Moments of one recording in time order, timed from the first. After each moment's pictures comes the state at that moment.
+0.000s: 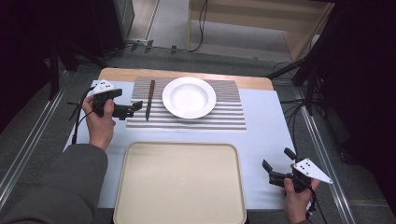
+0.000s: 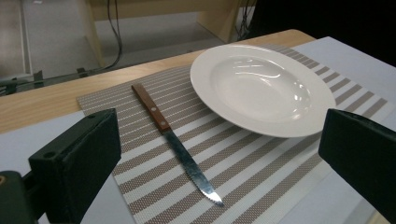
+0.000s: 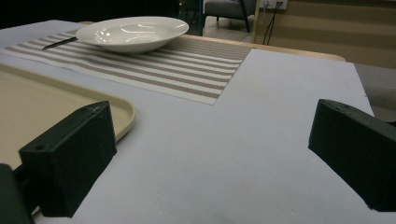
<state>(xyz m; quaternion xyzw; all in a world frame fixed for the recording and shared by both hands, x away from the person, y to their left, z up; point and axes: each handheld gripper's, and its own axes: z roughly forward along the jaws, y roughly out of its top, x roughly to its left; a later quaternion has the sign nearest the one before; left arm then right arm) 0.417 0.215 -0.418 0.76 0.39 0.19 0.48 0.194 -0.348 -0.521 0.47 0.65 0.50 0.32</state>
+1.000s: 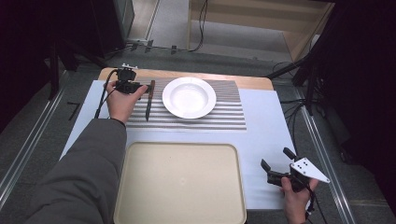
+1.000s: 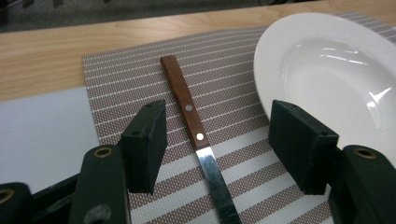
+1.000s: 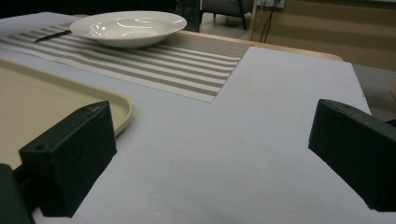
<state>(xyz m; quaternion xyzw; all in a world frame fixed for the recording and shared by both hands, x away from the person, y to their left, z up) 0.516 0.170 -0.438 0.76 0.52 0.14 0.36 0.196 -0.344 -0.522 0.47 0.66 0.49 0.33</state>
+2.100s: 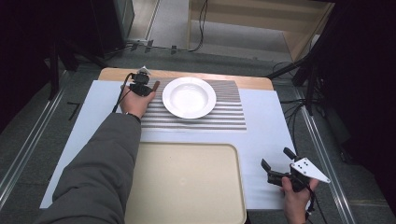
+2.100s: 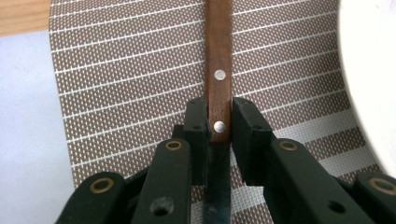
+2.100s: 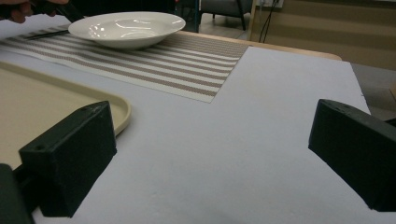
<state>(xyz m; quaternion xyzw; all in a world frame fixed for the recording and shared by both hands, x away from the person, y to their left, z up) 0.549 0.135 -0.479 0.78 0.56 0.13 0.23 0.196 -0.345 -0.523 0.47 0.65 0.49 0.33</state>
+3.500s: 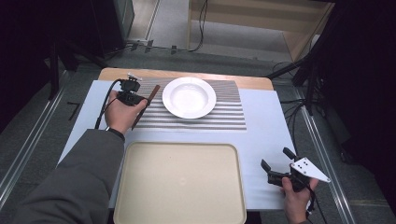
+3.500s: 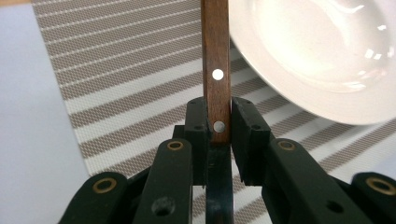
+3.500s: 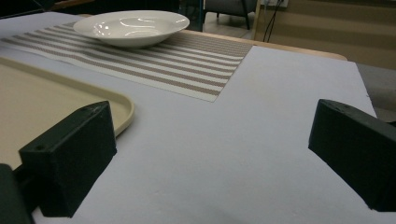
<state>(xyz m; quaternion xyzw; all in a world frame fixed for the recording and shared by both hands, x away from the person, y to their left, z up) 0.473 0.162 -0.438 0.80 0.52 0.08 0.30 0.196 -0.346 -0.522 0.47 0.66 0.49 0.33</state>
